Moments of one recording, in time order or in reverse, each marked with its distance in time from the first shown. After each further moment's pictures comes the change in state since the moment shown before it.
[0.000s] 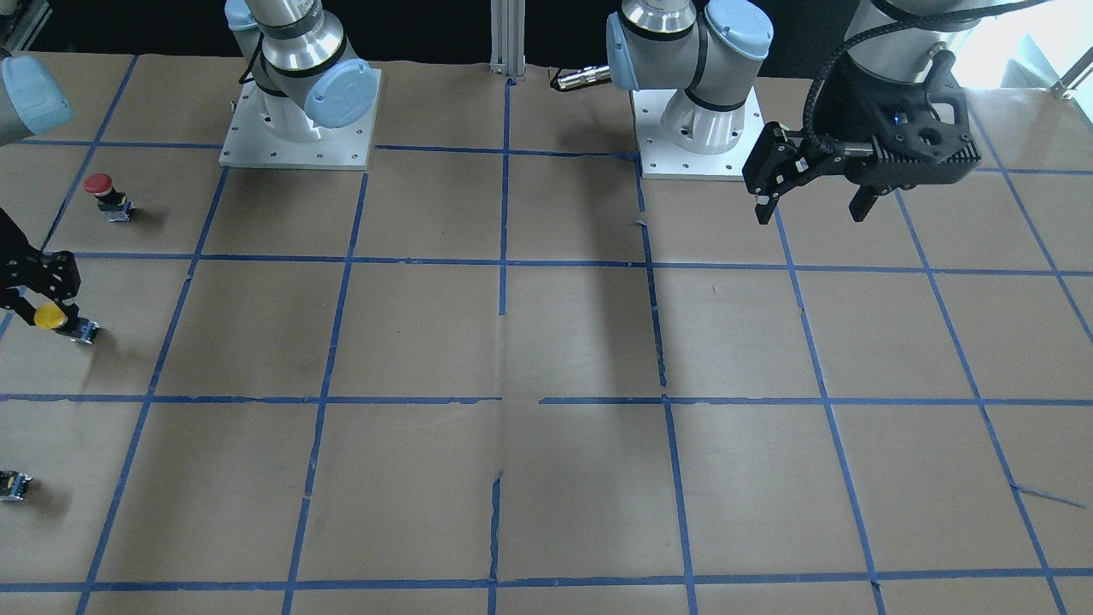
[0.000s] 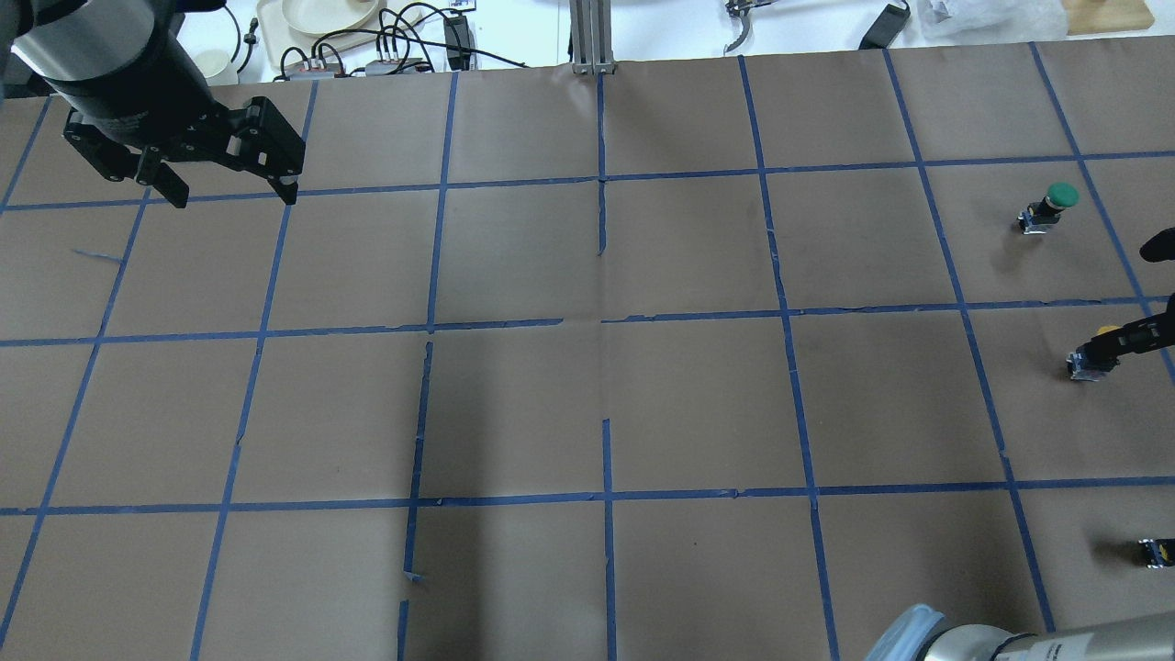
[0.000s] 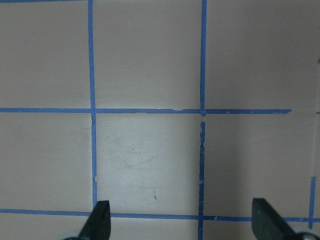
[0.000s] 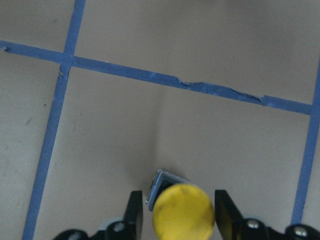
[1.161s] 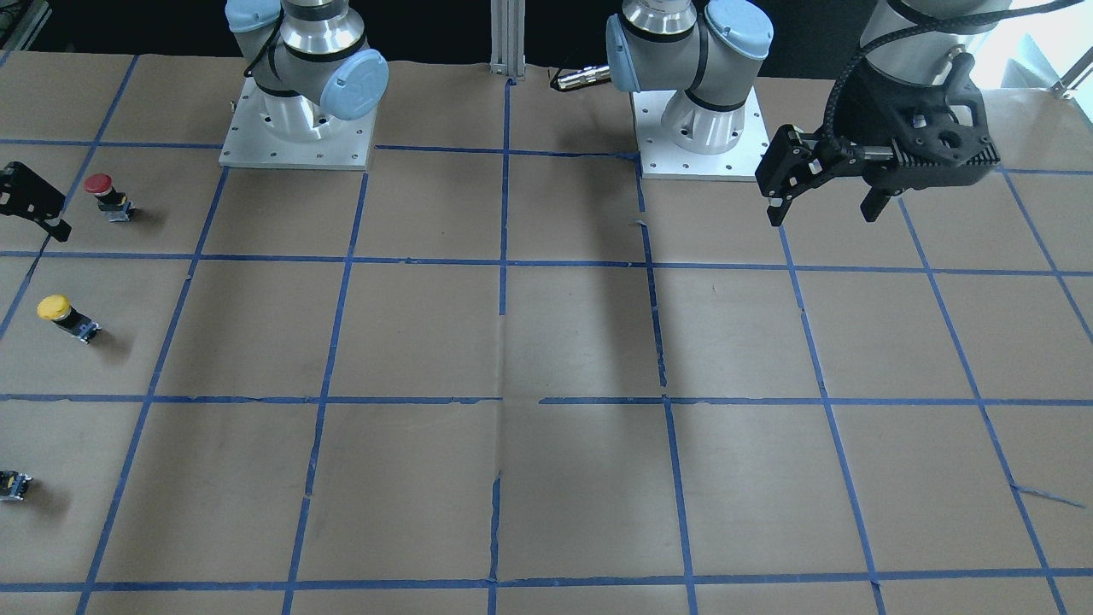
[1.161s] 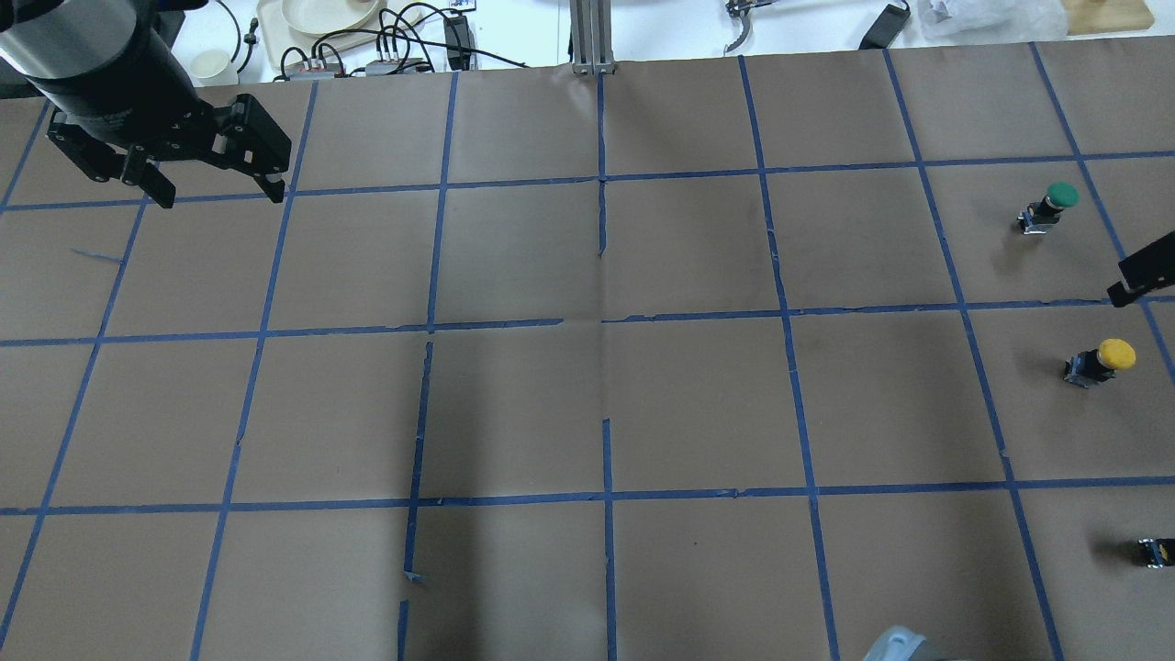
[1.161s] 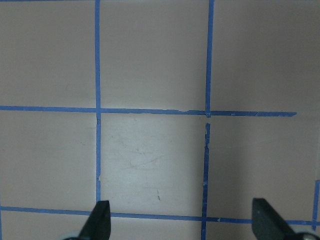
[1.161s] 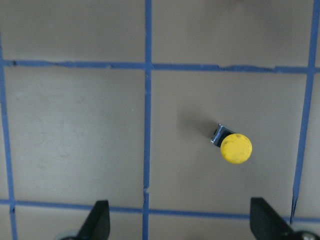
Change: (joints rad) left arm 0.022 0.001 0.004 -0.007 0.000 0.000; right arm 0.204 -0.198 -0.349 0.713 -0.124 0.374
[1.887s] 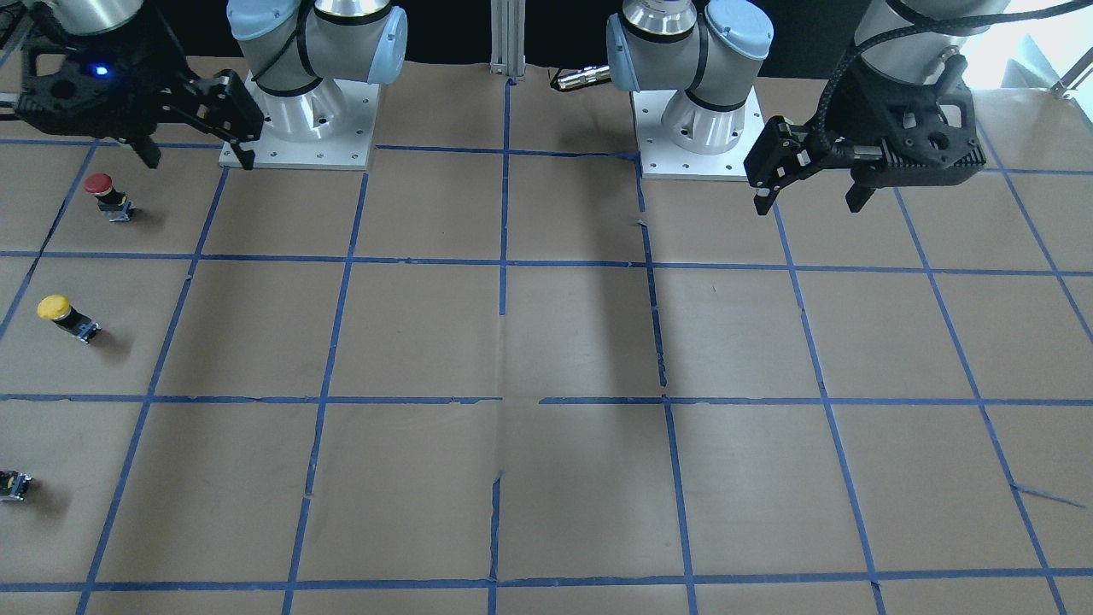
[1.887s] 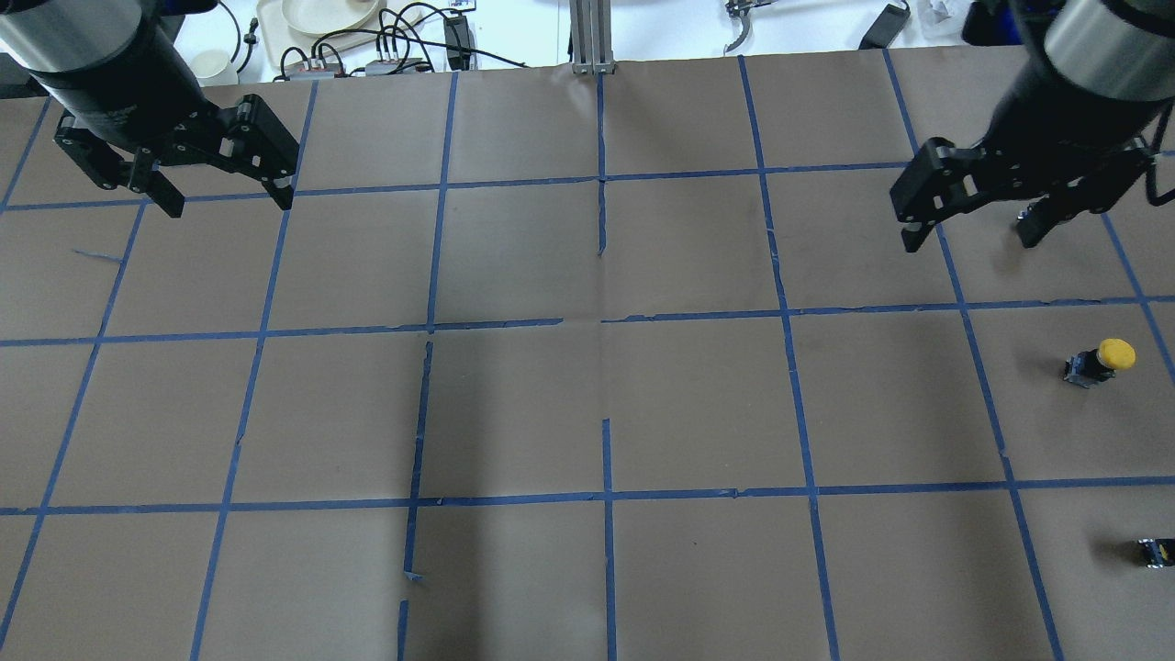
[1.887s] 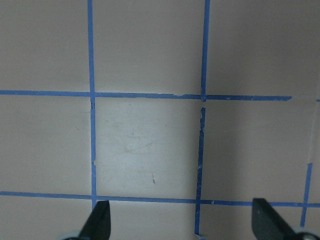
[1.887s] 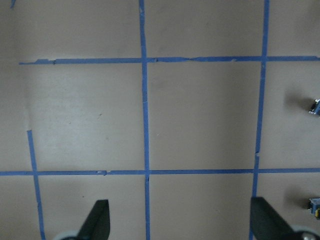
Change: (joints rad) left arm -0.009 -0.018 0.040 -0.090 -0.032 -0.030; right arm 0.519 -0.085 -0.166 0.251 -0.025 0.548
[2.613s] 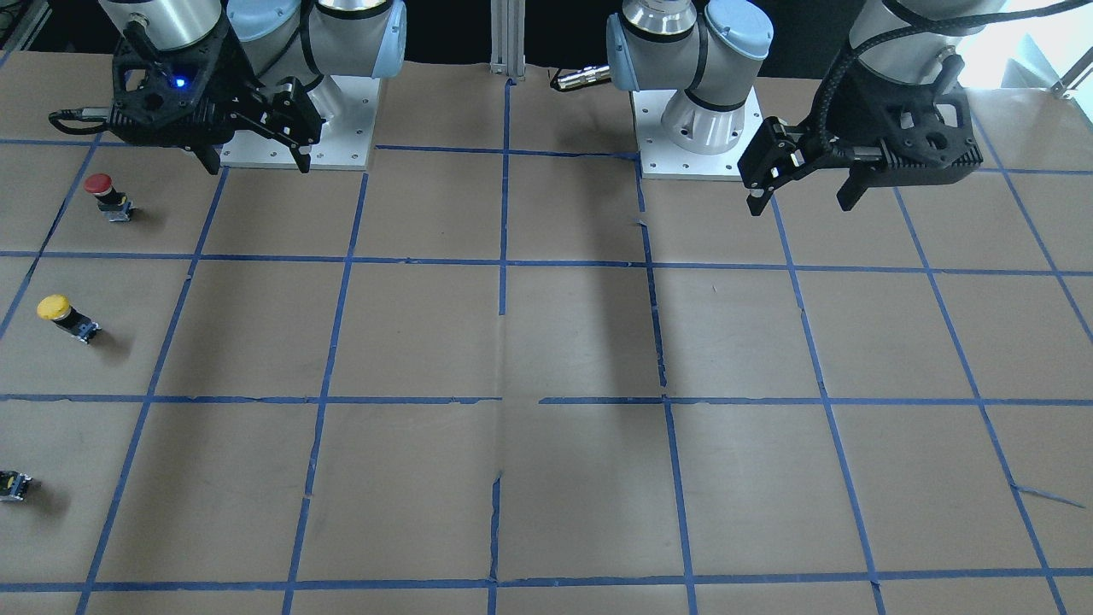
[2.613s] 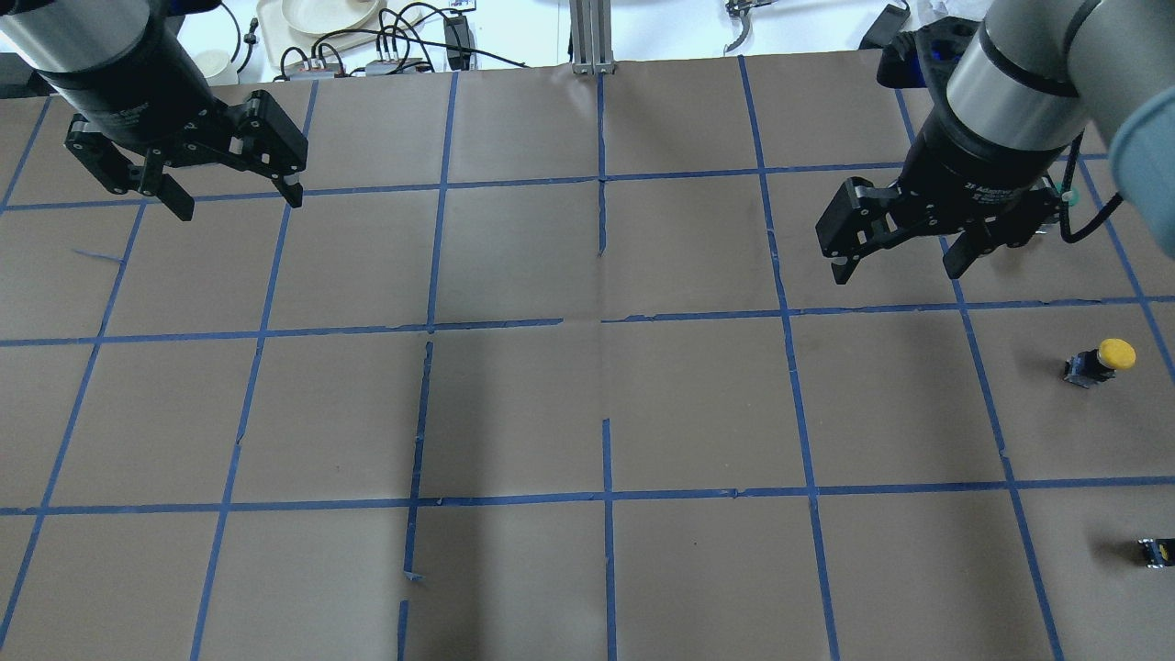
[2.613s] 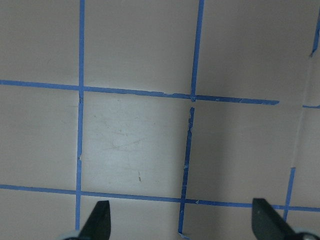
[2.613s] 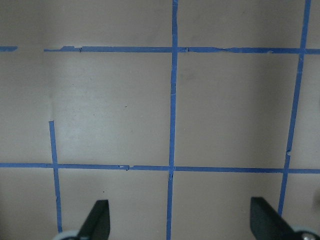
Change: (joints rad) left arm -0.003 0.001 -0.002 0.000 -0.013 -0.038; right arm 0.061 -0.006 0.042 -0.034 0.018 0.041
